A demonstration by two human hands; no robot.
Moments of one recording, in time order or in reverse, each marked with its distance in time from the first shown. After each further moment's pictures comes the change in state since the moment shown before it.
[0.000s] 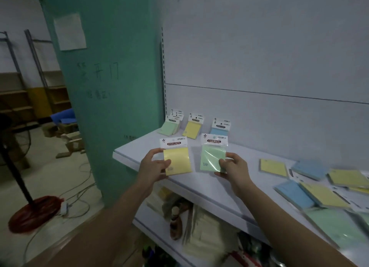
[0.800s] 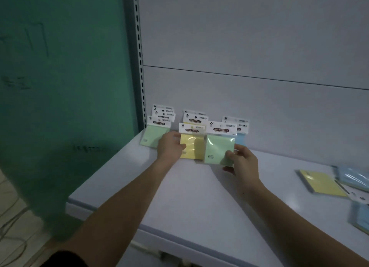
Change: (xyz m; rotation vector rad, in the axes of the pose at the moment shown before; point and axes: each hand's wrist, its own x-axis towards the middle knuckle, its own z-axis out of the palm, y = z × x) left_hand 0.295 -0.021 0.054 0.417 -0.214 0.203; right_hand 0.155 0.030 0.101 -0.004 0.395 -0.138
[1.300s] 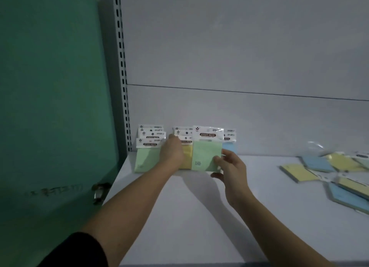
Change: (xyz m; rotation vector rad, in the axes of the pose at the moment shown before) left_hand 0.063 0.011 -0.006 0.485 -0.177 0.241; right_hand -0.034 -0.002 0.078 0.085 0.185 -0.113
